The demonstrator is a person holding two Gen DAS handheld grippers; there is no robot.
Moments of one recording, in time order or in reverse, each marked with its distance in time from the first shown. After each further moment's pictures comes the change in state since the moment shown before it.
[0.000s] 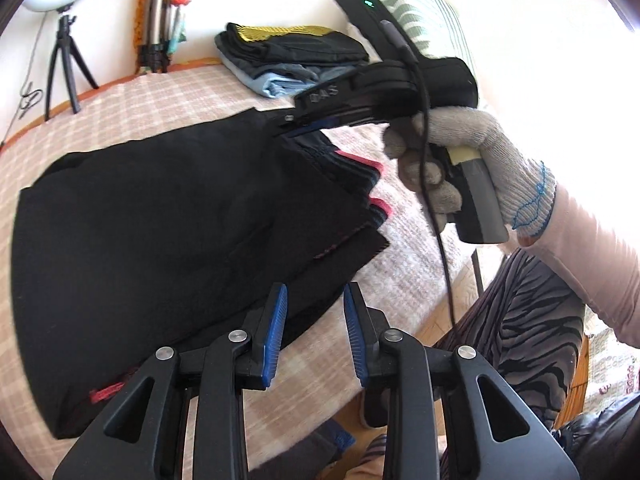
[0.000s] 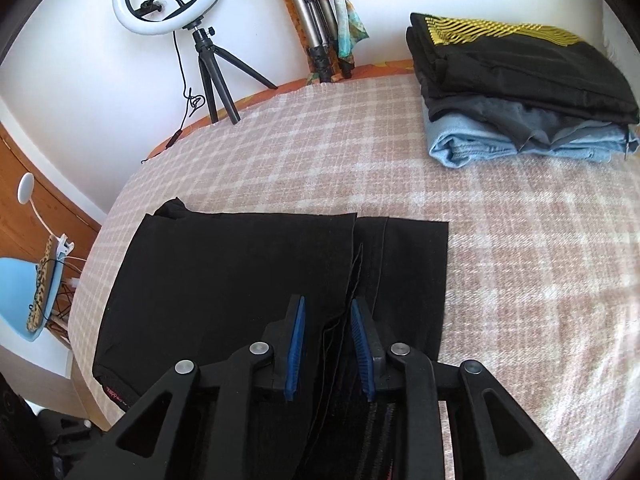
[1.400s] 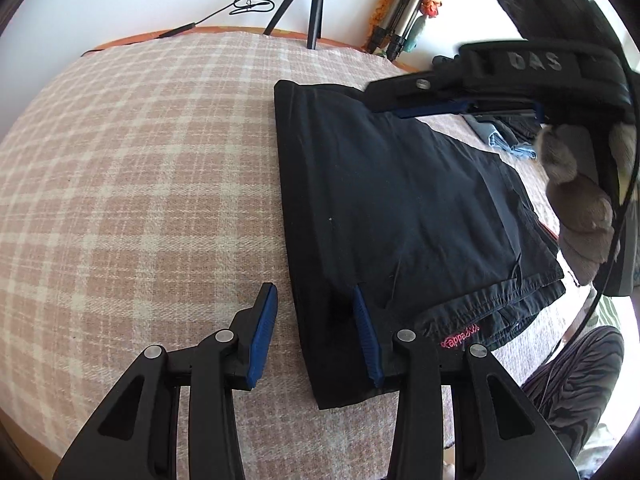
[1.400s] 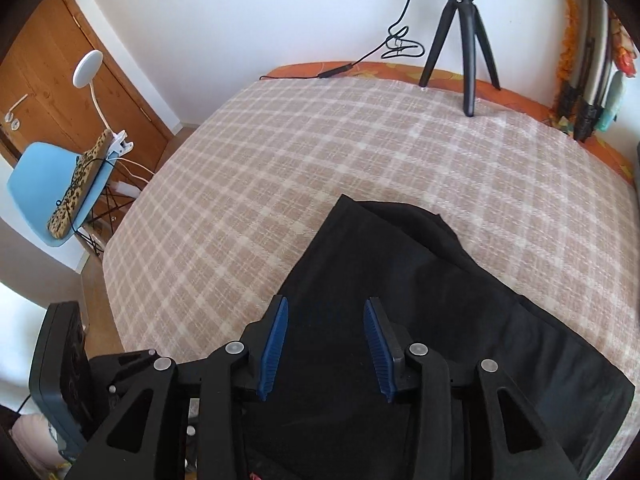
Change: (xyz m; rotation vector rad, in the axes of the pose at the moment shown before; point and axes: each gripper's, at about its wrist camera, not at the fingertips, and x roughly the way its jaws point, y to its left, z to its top) left arm -0.045 0.169 -0.060 -0.445 -0.028 0.244; right arm 0.092 0.248 0.042 -0.368 0.233 0.157
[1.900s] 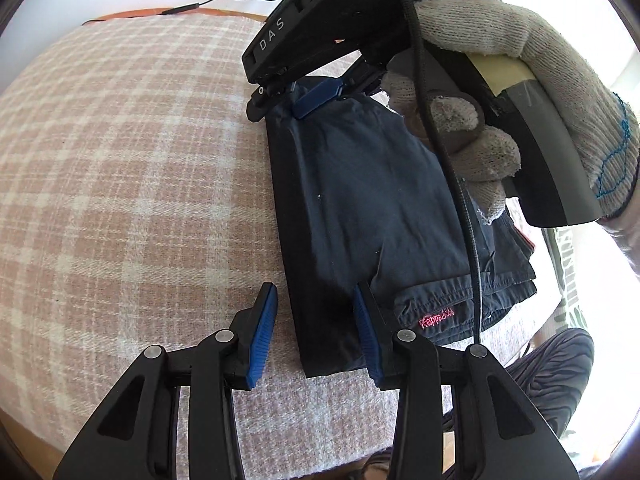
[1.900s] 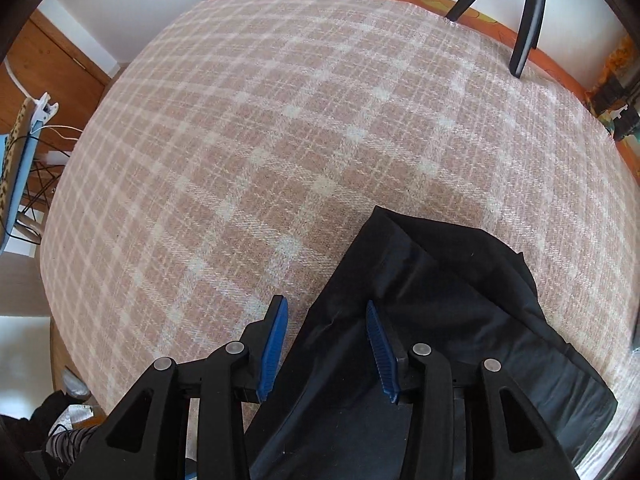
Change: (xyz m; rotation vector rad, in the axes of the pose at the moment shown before) left arm -0.009 0.012 -0.010 -0.084 0.025 -0.116; right arm 0.100 0.029 0.055 0.043 0.306 -0.199
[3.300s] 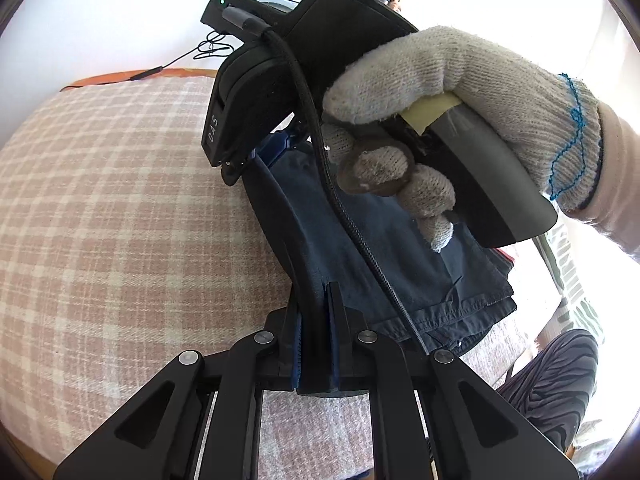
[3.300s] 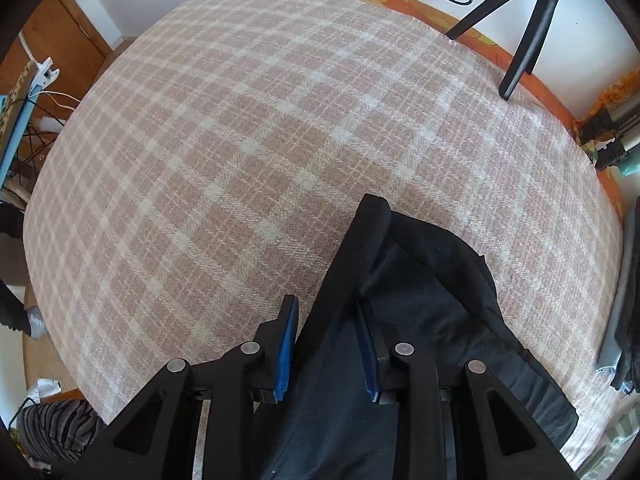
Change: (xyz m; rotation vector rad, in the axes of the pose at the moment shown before) left arm -0.013 -0.058 0.011 0.123 -0.149 0.011; right arm -0.012 -0.002 -0.011 -0.096 0.001 -0.080
